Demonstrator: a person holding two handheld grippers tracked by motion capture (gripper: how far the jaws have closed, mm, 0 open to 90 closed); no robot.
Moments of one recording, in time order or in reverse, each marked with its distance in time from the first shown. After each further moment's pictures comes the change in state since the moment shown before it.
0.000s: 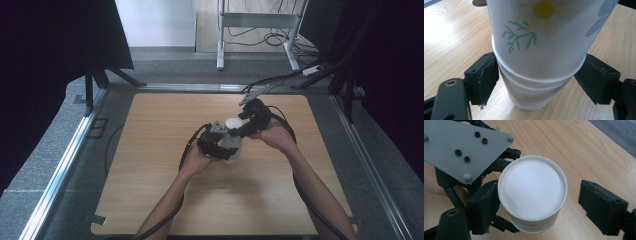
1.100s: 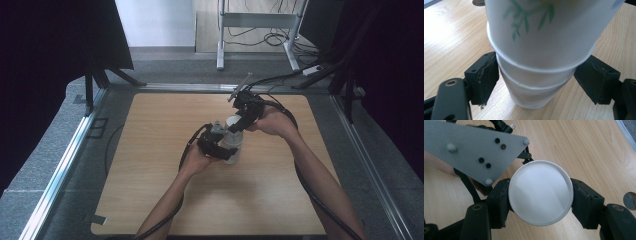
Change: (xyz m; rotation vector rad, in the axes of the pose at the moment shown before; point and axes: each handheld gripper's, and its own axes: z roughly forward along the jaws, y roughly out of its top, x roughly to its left) left arm 0.000 0.001 0.000 0.013 0.004 0.018; right arm 0.011 0.046 -0.011 0.264 0.008 -0.130
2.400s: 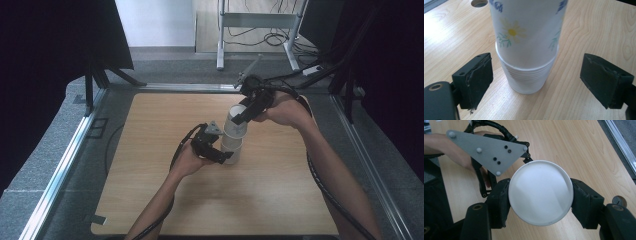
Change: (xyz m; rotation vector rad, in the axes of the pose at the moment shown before) left arm -0.009 0.004 -0.034 0.024 -0.021 0.035; right arm 0.015 0.015 -0.064 -0.045 0.025 -0.036
